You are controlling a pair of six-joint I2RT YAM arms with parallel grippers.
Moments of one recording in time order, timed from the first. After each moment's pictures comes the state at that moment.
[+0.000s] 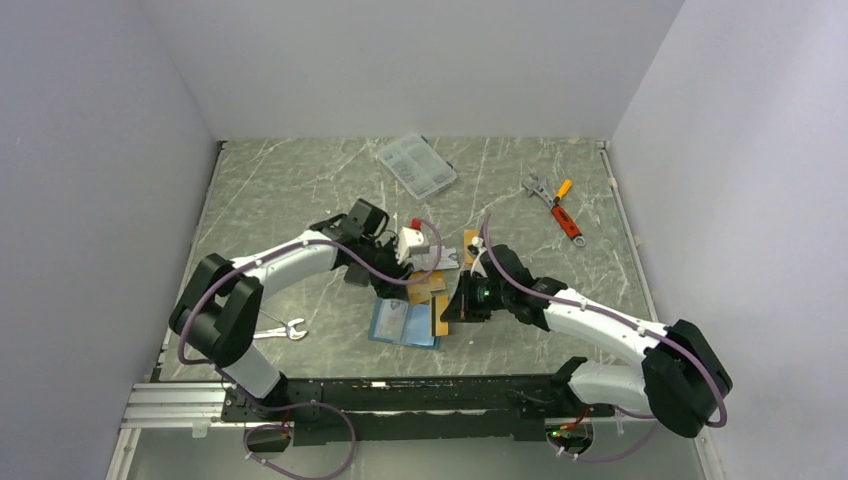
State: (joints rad) left arm -0.56 1.60 1.02 -0.41 0.68 0.45; right arm 0.69 1.15 0.56 -0.19 -0.38 0.81
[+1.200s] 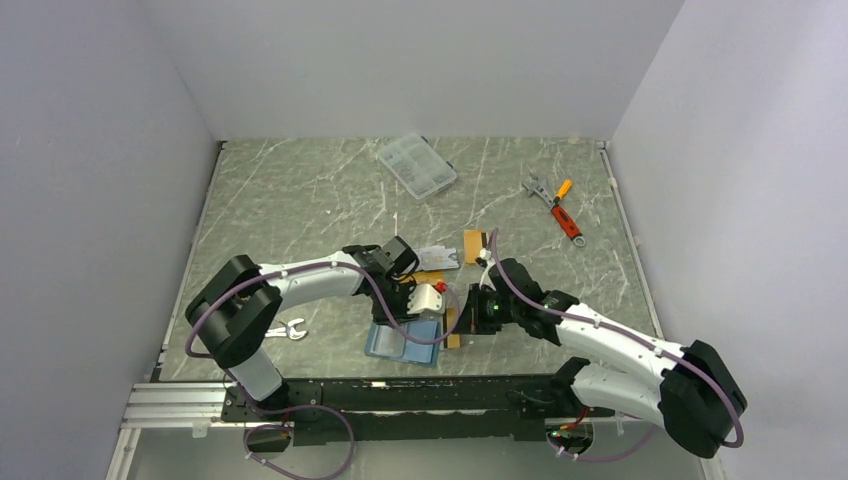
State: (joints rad) left arm -0.84 1.65 0.97 -0.58 0.36 0.77; right arm 0.72 1.03 0.46 -0.26 -0.31 0.77
